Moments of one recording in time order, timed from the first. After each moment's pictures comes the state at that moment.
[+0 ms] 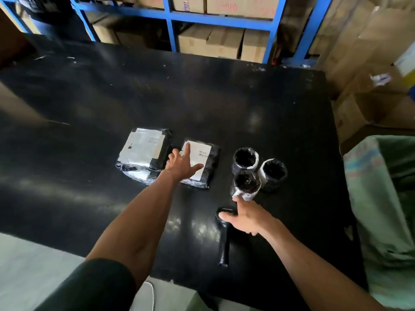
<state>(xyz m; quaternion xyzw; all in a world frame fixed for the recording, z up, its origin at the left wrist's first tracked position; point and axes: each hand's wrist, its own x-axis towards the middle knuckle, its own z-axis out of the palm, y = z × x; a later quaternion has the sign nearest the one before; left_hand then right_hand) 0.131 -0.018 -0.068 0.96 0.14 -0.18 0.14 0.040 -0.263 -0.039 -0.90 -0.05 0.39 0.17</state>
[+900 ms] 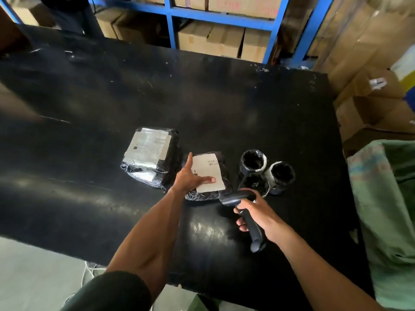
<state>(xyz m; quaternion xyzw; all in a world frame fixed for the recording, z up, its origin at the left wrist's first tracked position) 0.111 -0.006 -0.115 0.83 0.24 -0.18 0.48 0.040 -0.253 -0.043 -0.67 0.18 0.35 0.63</state>
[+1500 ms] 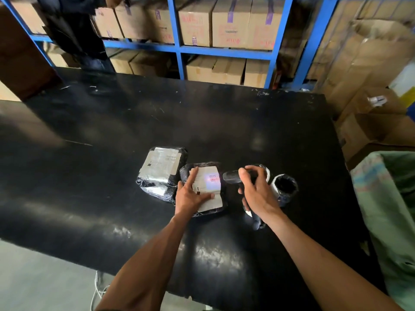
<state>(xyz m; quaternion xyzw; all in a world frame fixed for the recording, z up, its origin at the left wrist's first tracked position) 0.057 -0.006 -0.084 0.87 0.20 0.03 0.45 0.062 -0.219 0.017 -0.78 0.04 0.12 0.61</state>
